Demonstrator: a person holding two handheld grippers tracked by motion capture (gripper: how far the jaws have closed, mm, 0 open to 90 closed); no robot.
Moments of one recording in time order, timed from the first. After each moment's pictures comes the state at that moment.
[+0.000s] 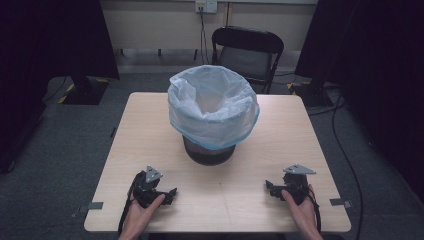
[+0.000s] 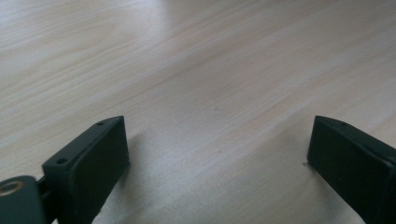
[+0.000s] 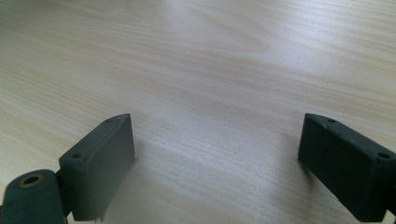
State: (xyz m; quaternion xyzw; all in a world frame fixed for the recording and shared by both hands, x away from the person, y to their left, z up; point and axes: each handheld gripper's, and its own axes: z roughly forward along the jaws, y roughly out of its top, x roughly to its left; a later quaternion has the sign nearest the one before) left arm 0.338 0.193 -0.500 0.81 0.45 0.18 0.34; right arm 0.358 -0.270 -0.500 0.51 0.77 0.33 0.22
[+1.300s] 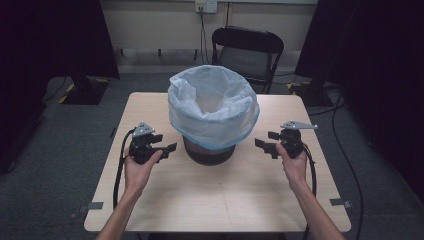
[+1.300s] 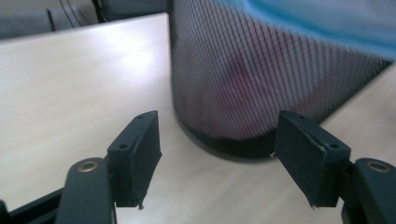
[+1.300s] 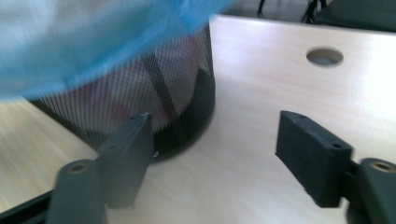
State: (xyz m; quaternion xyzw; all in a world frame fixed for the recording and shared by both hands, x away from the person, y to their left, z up) left arm 0.419 0.204 -0.401 0.76 0.42 0.18 0.46; right arm 0.442 -0.246 -0.404 0.44 0.75 0.48 0.15
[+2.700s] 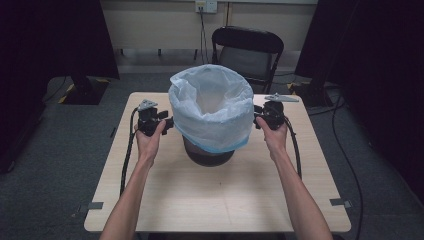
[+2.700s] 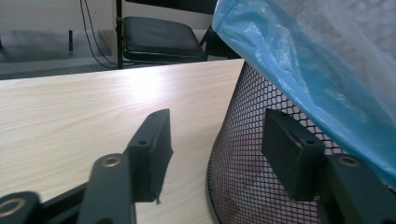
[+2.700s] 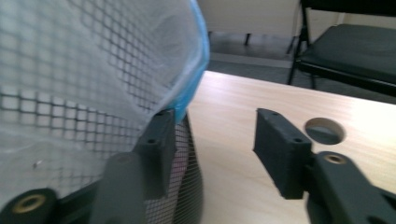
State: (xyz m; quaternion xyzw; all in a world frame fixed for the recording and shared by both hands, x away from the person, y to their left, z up) left arm 0.499 0.198 -0.403 0.69 0.47 0.18 0.52; right arm 0.520 -0.202 -0.381 0.44 0.71 0.51 0.19
